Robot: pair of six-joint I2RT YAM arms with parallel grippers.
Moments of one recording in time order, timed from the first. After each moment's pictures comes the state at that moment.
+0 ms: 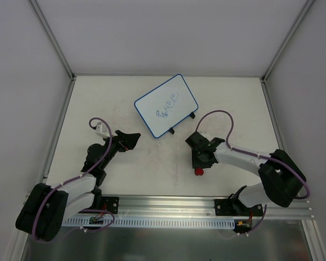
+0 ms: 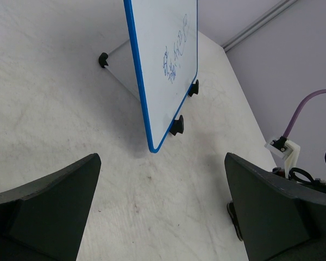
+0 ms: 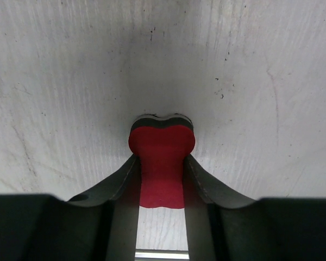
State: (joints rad) left arm -0.32 1.01 0.05 0.92 0.16 -0.75; right arm 0.80 1.42 0.73 -0.63 0.21 0.70
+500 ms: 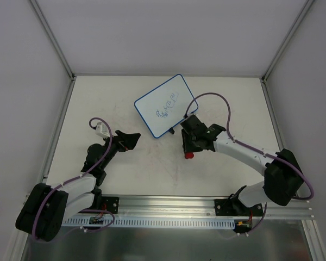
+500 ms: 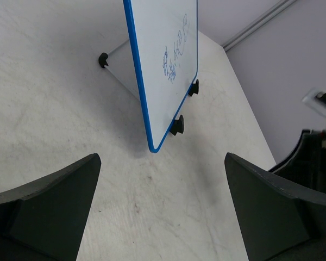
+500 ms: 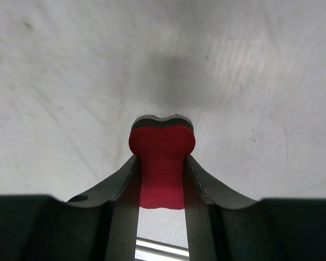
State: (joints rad) left arm -0.32 1.01 0.05 0.92 0.16 -0.75; right arm 0.79 1.43 0.95 -0.67 0.17 0.58
